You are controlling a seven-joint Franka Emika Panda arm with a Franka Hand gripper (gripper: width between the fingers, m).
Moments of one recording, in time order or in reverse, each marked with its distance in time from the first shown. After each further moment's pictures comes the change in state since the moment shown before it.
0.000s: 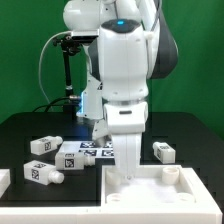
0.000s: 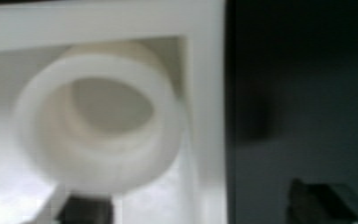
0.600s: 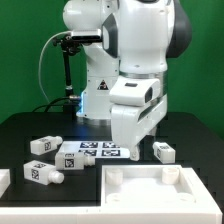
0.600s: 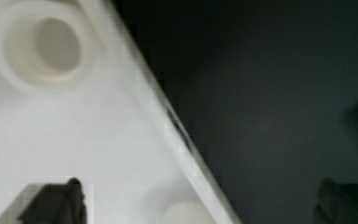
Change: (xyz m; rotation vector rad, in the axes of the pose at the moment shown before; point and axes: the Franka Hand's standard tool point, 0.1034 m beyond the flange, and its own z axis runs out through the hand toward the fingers) arm 0.044 -0.014 -0.033 -0.008 -0.031 0.491
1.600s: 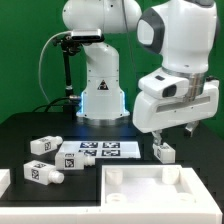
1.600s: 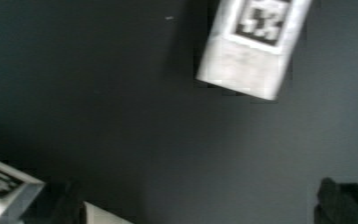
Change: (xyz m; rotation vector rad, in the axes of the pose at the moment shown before) arm 0.022 -0.073 0.006 0.014 -0.123 0.453
